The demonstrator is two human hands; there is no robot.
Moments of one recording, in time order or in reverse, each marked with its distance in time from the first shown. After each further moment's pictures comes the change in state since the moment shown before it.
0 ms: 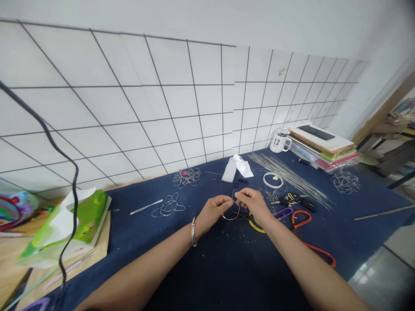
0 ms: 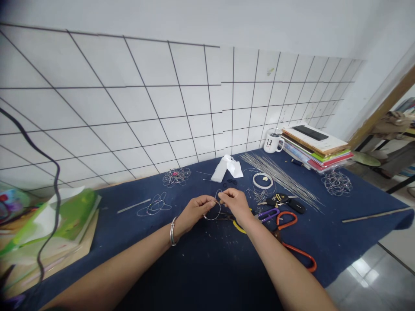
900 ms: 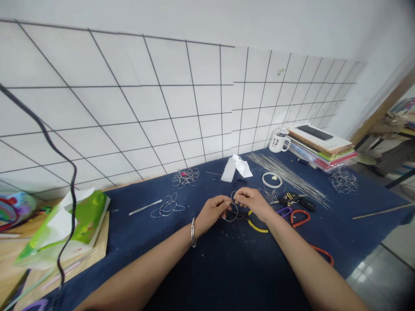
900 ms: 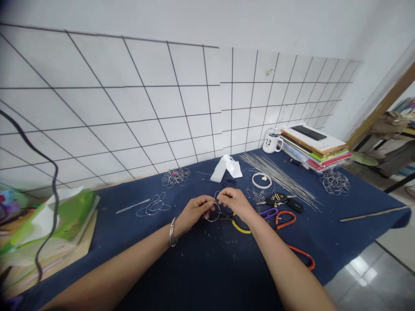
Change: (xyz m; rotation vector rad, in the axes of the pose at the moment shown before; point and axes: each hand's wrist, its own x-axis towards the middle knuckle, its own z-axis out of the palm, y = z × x) left_hand 0.003 -0.014 -0.004 0.054 -0.046 0.012; right_hand 0.005 -0.006 -0.013 -0.061 -0.217 -0.039
